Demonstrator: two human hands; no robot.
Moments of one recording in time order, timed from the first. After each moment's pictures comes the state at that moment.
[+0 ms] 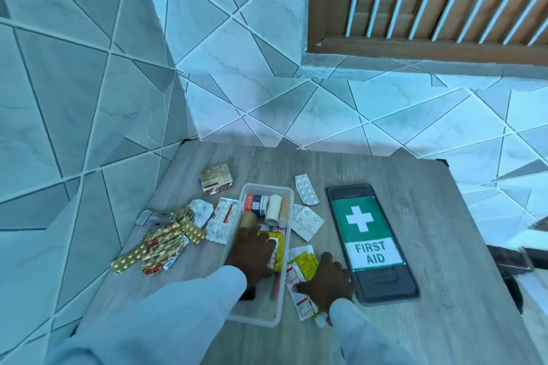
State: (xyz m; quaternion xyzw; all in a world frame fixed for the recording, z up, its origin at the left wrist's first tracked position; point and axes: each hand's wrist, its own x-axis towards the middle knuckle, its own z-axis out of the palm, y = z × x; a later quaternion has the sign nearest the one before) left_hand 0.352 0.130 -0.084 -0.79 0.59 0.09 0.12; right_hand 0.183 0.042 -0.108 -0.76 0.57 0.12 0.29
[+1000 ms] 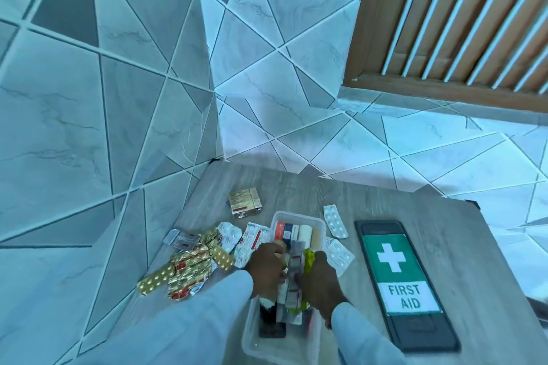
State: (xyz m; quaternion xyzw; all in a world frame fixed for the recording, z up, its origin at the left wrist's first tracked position) left_hand 0.401 0.138 -0.048 -0.77 0.17 0.44 -0.43; right_hand 0.285 0.067 -0.045 -0.72 0.51 -0.02 0.46
